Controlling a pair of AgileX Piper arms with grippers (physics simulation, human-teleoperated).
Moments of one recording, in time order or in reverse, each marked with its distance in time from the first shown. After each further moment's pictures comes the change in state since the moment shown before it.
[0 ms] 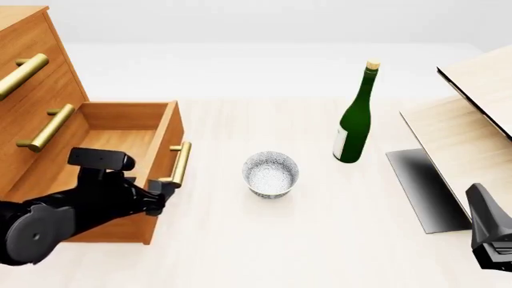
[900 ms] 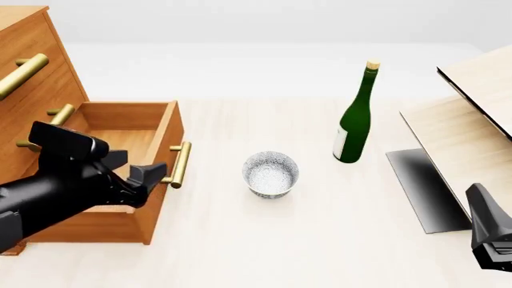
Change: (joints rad) left arm -0.032 -0.303 -0.045 0.176 -0.058; right arm 0.000 0.000 0.000 0.000 0.000
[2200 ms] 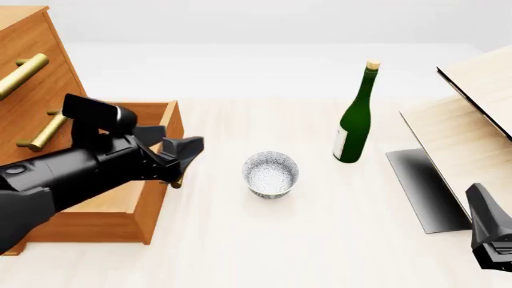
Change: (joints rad) left arm -0.155 0.104 -0.125 -0.100 -0.117; right arm 0.000 0.000 0.000 0.000 0.000
